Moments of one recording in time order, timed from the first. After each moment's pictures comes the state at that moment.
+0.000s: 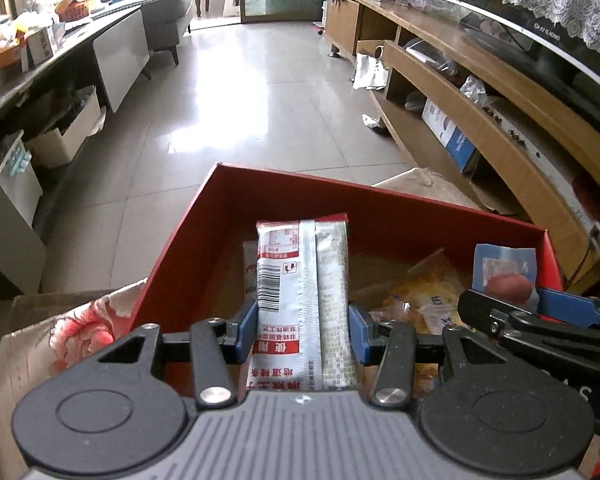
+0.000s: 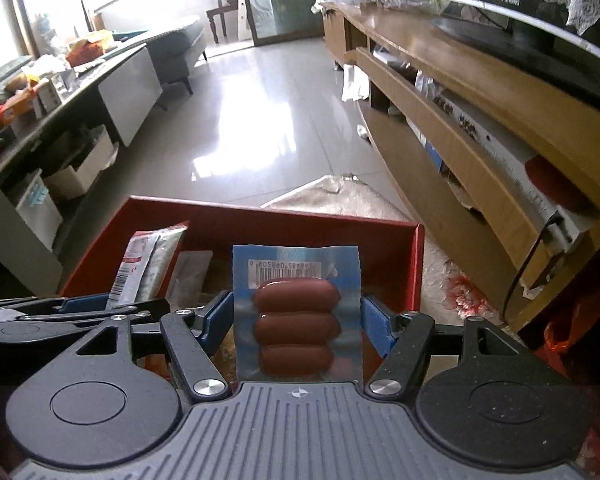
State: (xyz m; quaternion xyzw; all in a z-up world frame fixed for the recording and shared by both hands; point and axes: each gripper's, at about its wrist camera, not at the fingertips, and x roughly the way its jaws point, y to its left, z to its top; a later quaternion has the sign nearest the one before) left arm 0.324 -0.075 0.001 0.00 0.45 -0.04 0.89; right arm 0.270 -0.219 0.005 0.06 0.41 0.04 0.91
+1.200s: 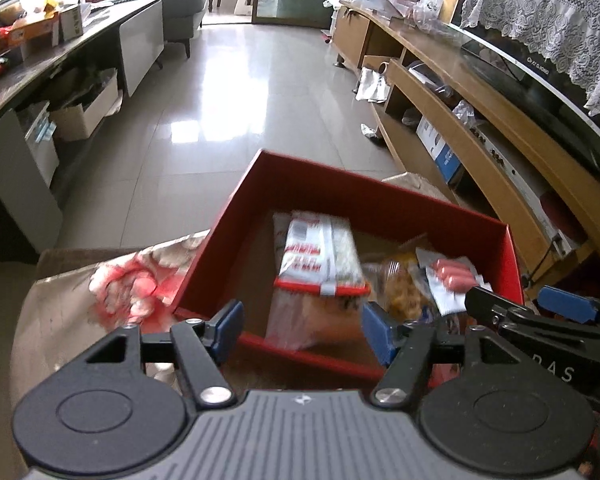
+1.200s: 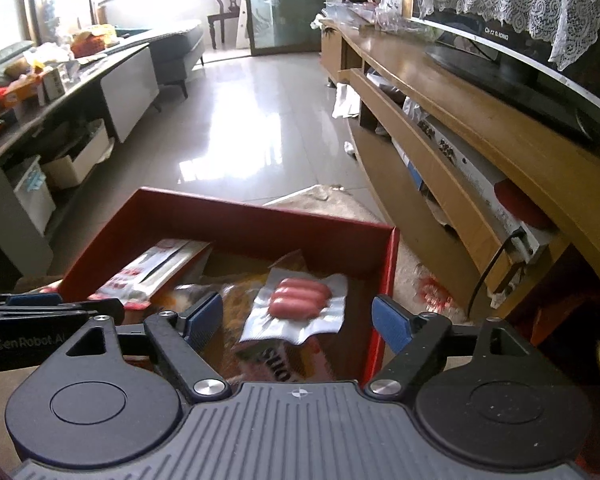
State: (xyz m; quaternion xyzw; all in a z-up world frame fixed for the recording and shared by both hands) left arm 0.257 -0.026 0.039 -0.06 0.45 -0.05 0.89; right arm 0.232 -0.207 0.030 0.01 0.40 0.02 0.92
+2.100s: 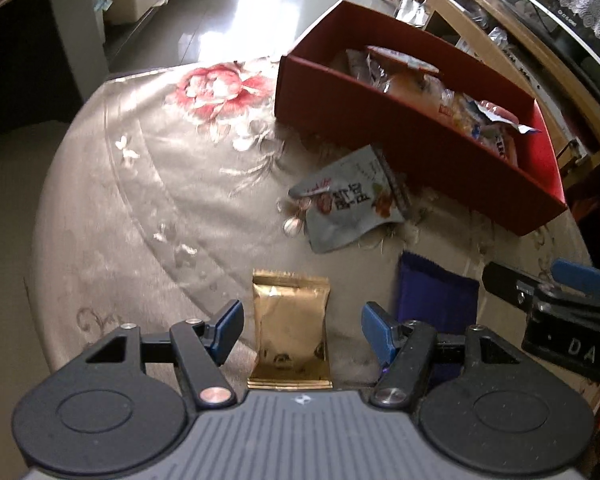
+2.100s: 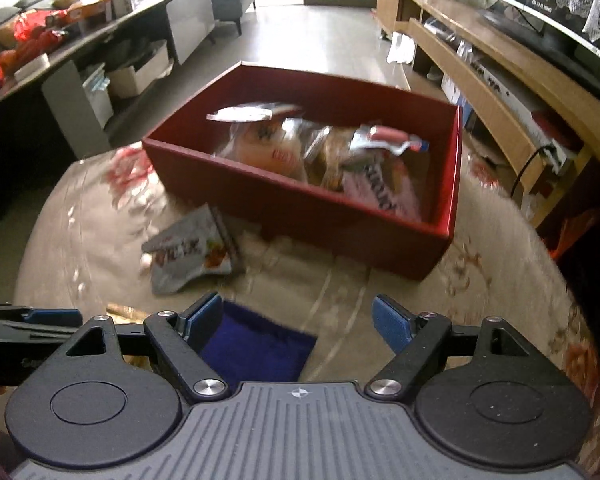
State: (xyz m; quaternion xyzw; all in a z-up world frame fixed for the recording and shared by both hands) left arm 0.129 0.019 -0.025 -0.10 0.54 -0.02 0.83; right arm 0.126 -0.158 0.000 -0.03 0.46 0.08 0.88
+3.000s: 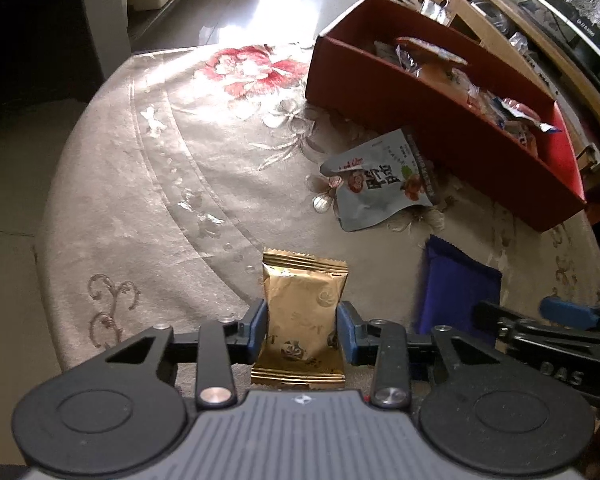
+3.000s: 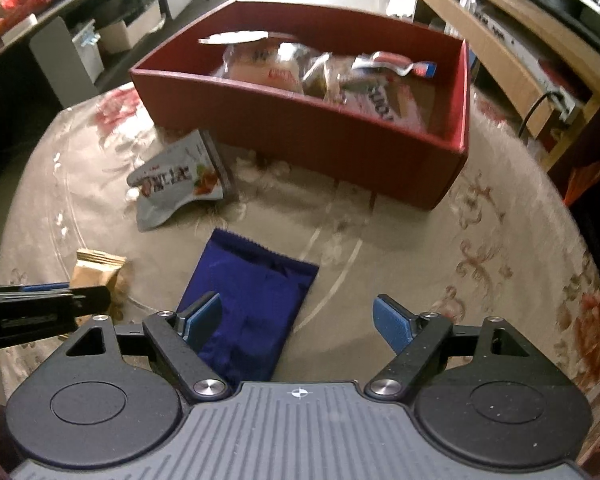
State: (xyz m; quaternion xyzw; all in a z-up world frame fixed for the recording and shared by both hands) left arm 0.115 0.029 -0.034 -0.11 0.54 0.00 0.83; right arm 0.117 -0.156 -0.033 -0.03 0.52 0.07 0.85
